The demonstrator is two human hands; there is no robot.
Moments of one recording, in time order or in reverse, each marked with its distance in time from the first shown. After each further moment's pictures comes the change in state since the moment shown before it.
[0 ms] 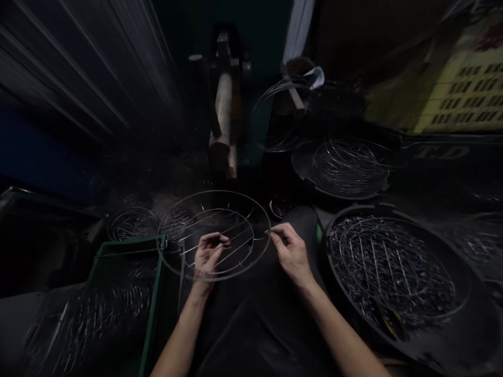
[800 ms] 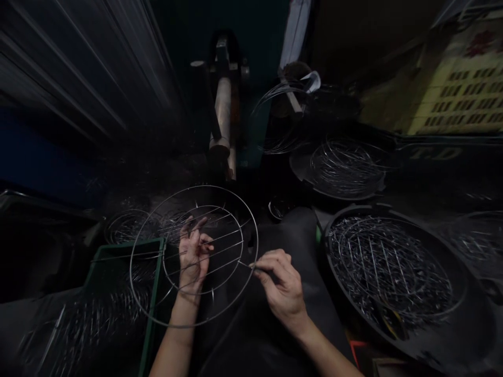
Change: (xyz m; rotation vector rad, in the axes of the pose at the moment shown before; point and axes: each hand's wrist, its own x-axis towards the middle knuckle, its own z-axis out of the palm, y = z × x) left_hand 0.019 0.038 0.004 -0.205 0.102 0.018; right_hand -0.045 -0.055 0.007 0.019 0.009 -0.234
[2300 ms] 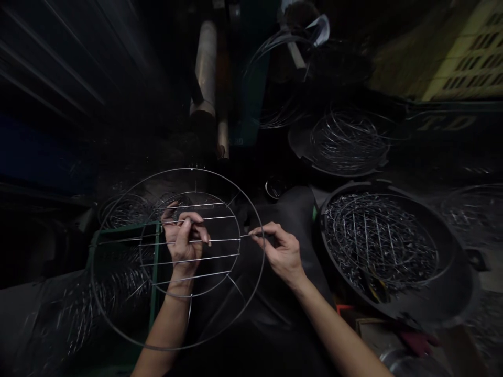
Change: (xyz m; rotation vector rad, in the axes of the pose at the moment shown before) left_hand -0.012 0.006 0.015 0.107 -0.157 0.159; right_hand 0.003 0.034 -0.002 0.176 -0.026 0.299
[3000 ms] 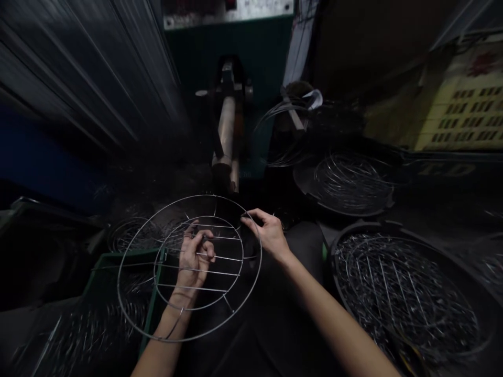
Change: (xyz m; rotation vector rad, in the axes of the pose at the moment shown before) left_hand 0.033 0.004 0.004 -0.053 0.133 -0.261; right_hand 0.113 -0.006 0.029 -0.062 -0.173 0.012
